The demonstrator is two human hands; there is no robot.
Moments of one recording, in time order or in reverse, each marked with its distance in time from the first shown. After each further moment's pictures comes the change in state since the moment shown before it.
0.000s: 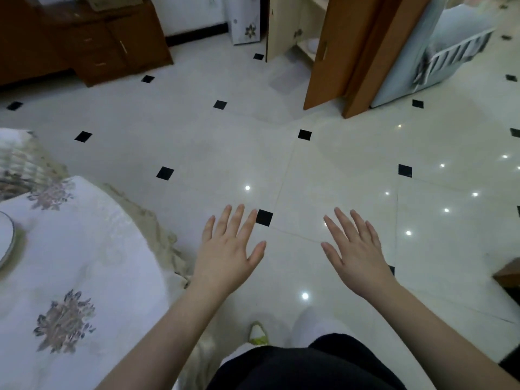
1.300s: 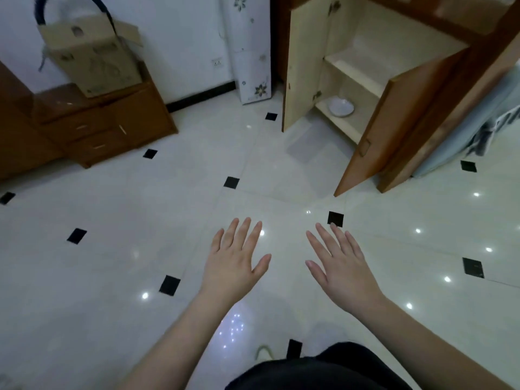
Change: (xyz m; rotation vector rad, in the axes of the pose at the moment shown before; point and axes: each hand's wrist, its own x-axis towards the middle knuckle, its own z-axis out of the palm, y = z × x) left_hand 0.639 -0.206 -0.042 0.004 0.056 0.073; right_hand 0.658 -0.035 -0.078 -0.041 0.008 -0.074
